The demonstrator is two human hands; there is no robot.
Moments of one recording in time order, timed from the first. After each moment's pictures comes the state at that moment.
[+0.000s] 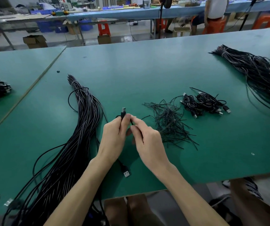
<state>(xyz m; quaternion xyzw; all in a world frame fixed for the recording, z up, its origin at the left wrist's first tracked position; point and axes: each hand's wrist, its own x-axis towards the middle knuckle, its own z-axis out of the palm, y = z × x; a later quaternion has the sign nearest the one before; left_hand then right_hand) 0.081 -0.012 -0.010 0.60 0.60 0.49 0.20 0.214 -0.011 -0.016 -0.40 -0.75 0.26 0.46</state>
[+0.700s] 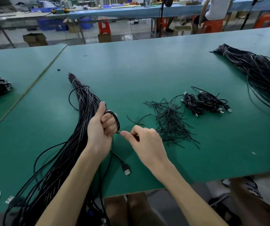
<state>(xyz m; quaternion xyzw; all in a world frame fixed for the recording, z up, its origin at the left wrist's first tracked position) 0.057 -0.010 0.016 0.25 0.43 0.67 0.55 0.211 -0.009 -0.022 -0.48 -0.78 0.22 0.34</state>
